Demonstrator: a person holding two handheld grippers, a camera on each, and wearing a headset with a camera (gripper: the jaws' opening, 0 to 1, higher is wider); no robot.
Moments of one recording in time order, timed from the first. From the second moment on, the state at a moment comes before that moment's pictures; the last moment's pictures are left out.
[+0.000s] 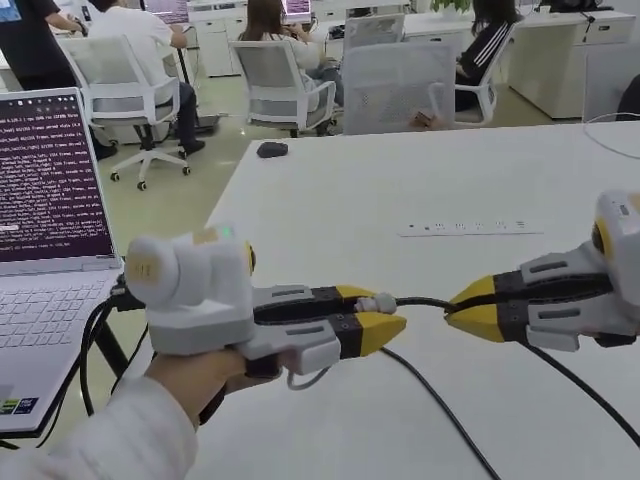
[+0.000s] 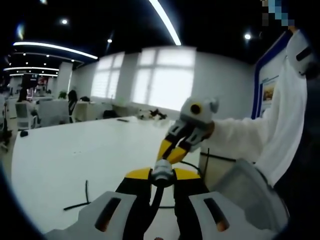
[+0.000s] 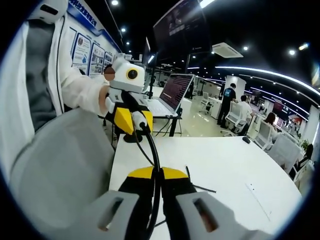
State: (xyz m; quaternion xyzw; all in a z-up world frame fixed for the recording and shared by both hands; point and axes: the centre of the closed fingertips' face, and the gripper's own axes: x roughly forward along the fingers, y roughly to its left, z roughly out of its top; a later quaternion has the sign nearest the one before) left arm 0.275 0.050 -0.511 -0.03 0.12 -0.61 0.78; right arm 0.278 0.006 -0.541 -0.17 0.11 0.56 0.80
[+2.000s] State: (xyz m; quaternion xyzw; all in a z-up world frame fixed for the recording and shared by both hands) left arm 0.270 0.037 -0.507 -0.01 0.11 -0.62 0.78; right arm 0.271 0.034 -0.514 -0.22 0.07 0.58 0.78
